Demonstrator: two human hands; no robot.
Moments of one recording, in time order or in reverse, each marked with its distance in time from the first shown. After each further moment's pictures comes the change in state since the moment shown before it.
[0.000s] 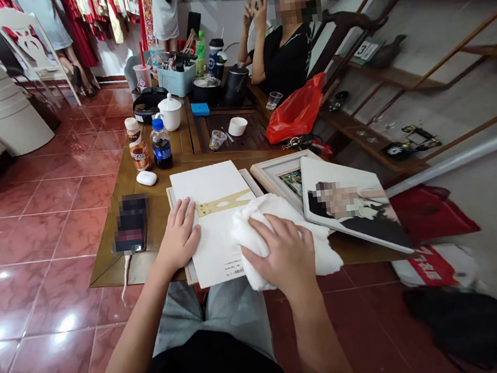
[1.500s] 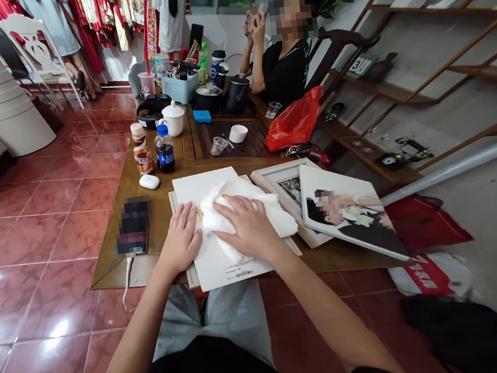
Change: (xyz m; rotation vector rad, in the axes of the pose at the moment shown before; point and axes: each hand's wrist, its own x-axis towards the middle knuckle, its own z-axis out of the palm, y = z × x) left_hand -0.001 0.000 -0.003 -0.014 -0.030 0.000; right_hand 0.076 -0.014 0.015 0.096 -0.332 -0.217
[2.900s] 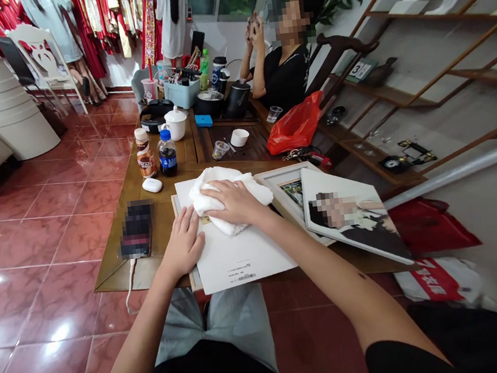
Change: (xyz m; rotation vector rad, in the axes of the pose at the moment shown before) left_hand 0.001 -0.001 0.003 0.012 0.037 0.016; right_hand 0.077 0.023 0.005 0.049 -0.082 -0.164
